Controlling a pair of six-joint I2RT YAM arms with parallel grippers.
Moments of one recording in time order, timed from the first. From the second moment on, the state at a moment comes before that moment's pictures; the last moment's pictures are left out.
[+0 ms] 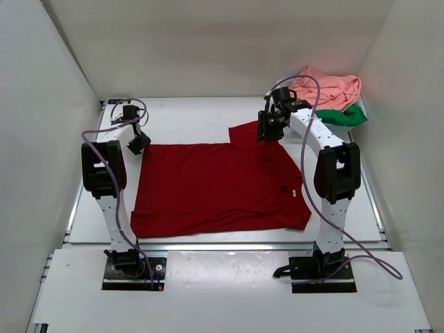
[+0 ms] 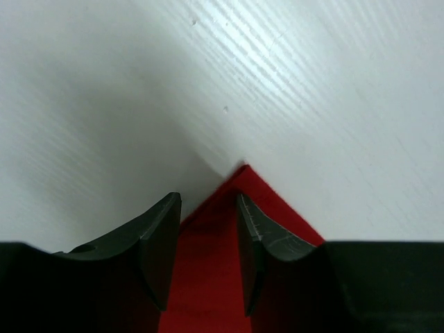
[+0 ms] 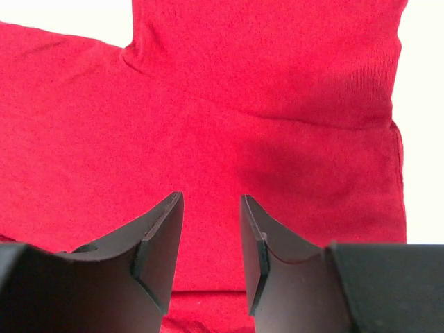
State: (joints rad) left arm 0.07 2.10 1.52 -0.50 -0.22 -0.69; right arm 0.26 2.03 1.77 -0.78 -0.23 0.21
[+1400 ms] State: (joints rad) left arm 0.02 2.17 1.64 -0.57 -0.22 -0.62; right arm 0.25 2.28 2.02 -0.72 -0.15 0.20
